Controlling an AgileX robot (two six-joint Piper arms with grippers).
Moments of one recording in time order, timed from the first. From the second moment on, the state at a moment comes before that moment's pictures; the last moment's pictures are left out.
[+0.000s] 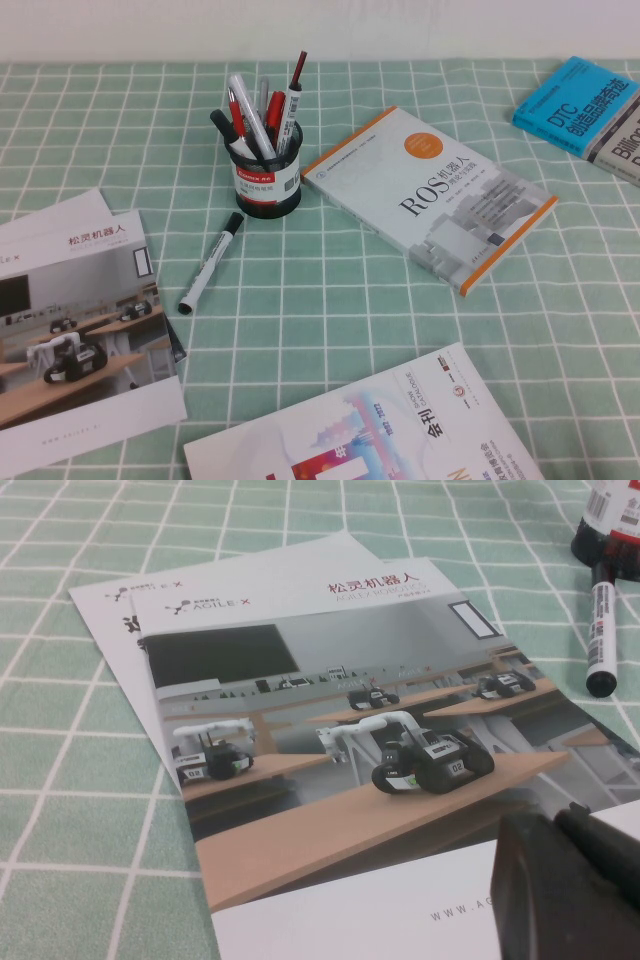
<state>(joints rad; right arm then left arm) 0.06 -0.01 0.03 0.12 0.35 -0.13 -0.06 -0.01 0.02 -0.04 0.38 0.00</state>
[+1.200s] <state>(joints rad) 0.06 -0.01 0.03 0.24 0.29 -0.13 -0.07 -0.01 0.02 -0.04 0.38 0.00</state>
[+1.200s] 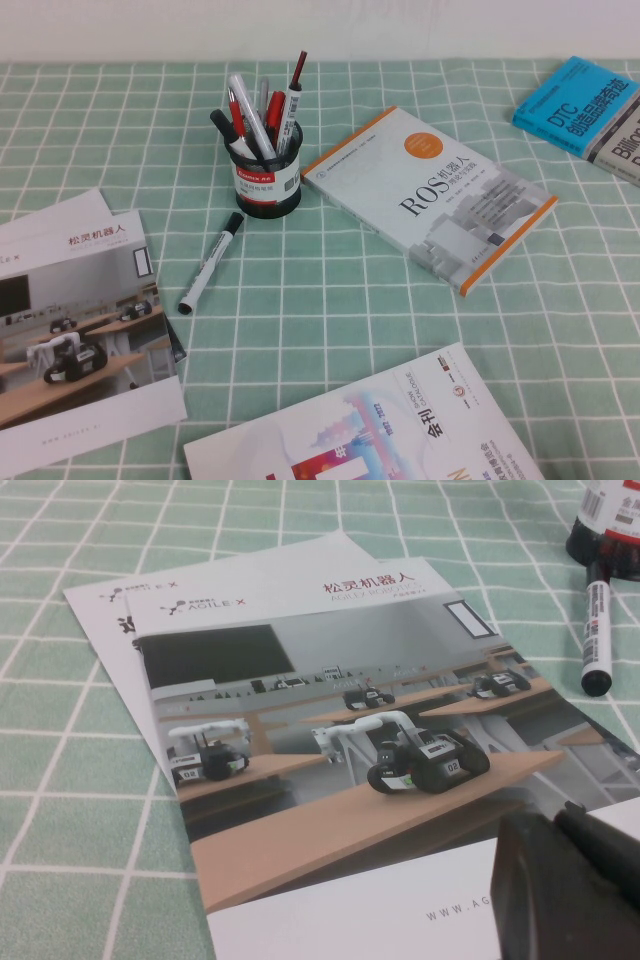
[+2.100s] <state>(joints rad) 0.06 -0.01 0.02 0.87 0.10 -0.18 -0.07 -0.01 0.02 -0.04 0.38 0.00</state>
